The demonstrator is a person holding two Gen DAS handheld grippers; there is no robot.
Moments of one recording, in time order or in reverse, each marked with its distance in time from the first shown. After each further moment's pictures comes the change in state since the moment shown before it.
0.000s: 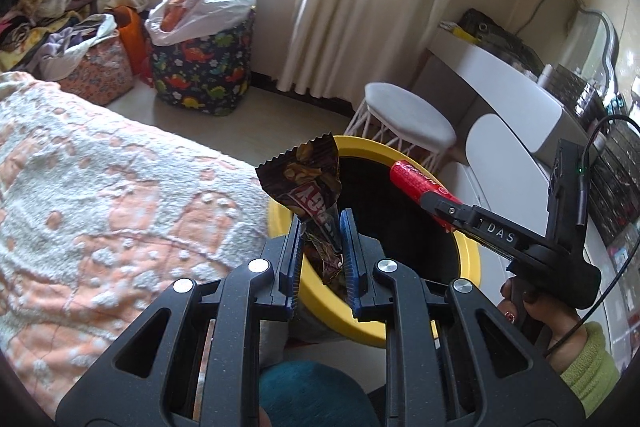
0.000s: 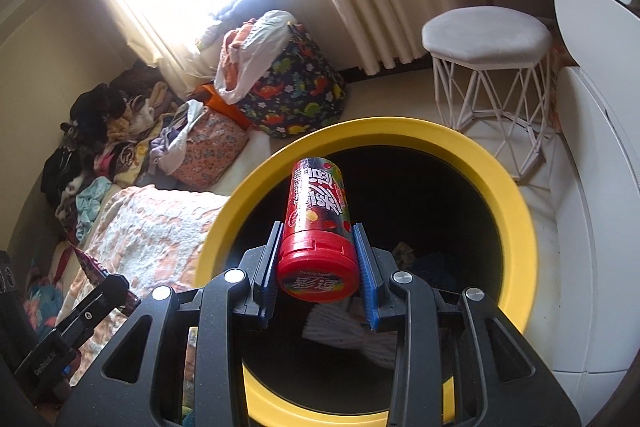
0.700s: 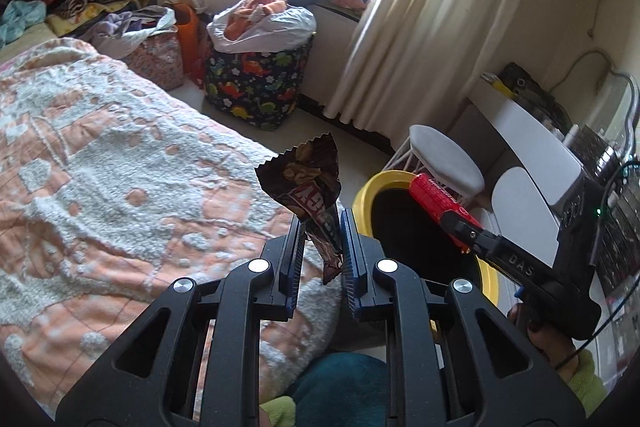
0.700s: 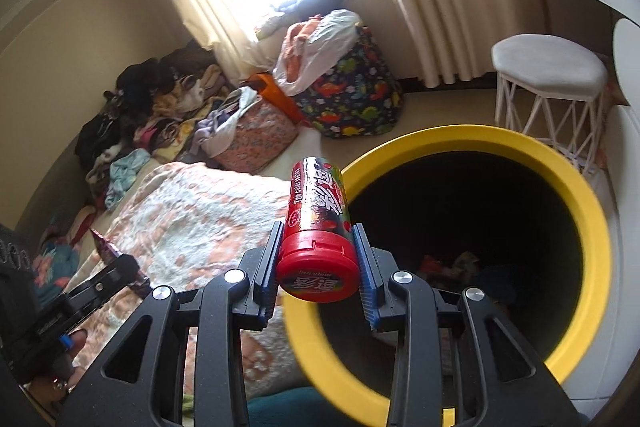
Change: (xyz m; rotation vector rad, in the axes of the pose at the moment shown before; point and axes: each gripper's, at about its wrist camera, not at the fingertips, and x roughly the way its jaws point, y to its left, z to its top) left arm -0.065 0.061 -0.010 -0.164 -0.117 0.094; right arm 0.000 0.068 -0.016 -0.147 -0.015 0.135
